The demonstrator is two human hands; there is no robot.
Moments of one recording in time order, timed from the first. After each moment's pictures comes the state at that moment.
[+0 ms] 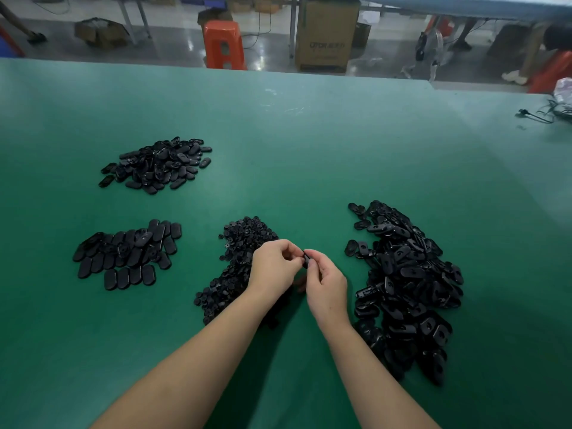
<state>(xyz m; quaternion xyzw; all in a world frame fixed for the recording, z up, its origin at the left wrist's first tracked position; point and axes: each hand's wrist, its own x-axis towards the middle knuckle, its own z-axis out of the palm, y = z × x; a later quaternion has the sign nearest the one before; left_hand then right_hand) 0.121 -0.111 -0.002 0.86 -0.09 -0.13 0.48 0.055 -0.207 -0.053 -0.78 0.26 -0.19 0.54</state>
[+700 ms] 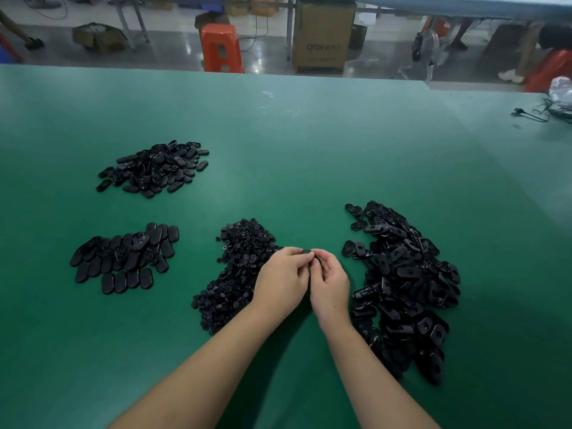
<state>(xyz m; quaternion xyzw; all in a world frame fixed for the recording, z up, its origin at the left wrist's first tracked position) 0.100 -0.116 -0.006 0.89 -0.26 -0.05 0.36 0.057 -0.214 -0.057 -0.68 0.29 -0.21 0.64</state>
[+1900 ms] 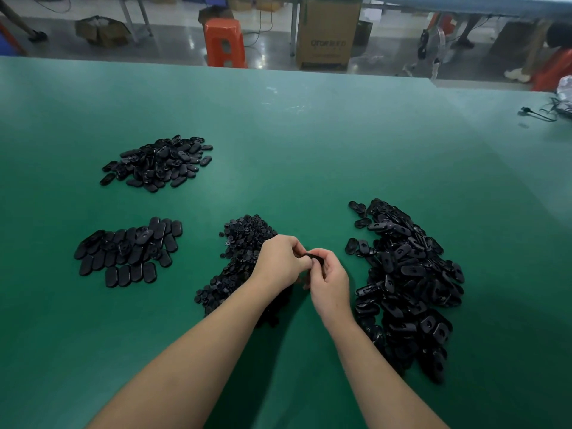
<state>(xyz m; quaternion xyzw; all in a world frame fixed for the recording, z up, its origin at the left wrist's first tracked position) 0.126 -0.119 0.014 0.89 -0.14 -0.18 0.40 0.056 -0.214 -0.055 -0.72 0.26 -0.16 0.62</state>
